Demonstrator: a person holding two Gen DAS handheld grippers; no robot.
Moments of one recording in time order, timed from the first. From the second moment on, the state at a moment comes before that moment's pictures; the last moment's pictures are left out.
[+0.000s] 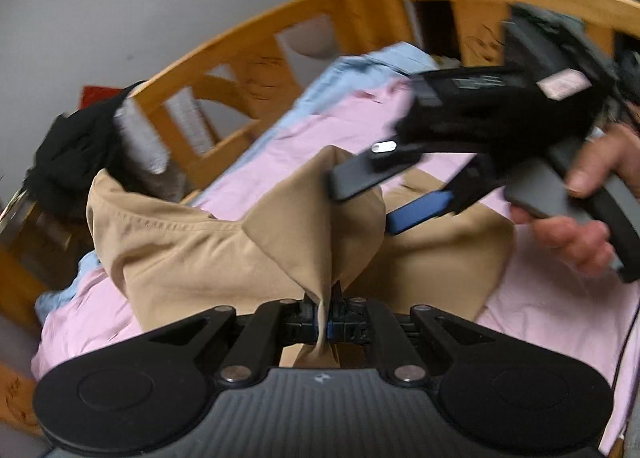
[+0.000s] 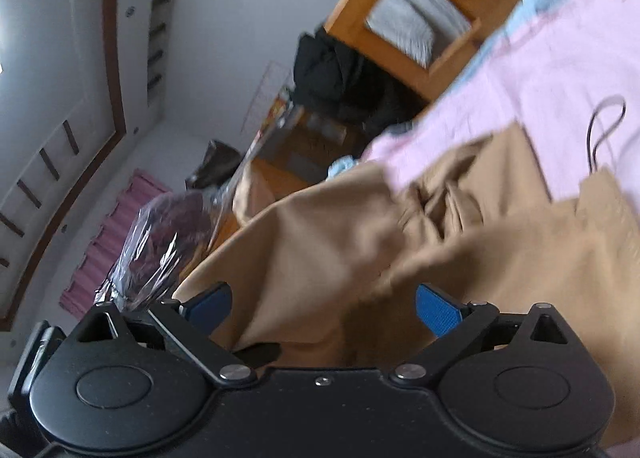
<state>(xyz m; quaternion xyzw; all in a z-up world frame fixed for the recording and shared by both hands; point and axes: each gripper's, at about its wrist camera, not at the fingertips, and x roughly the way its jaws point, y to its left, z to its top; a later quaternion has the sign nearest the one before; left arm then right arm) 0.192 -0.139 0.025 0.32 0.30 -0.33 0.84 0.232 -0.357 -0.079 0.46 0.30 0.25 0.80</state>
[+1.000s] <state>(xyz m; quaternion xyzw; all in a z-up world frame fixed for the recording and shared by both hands) 0.141 -0.197 -0.054 0.33 0.26 -0.38 0.82 0.254 -0.377 -0.110 0.36 0.36 0.20 0.84</state>
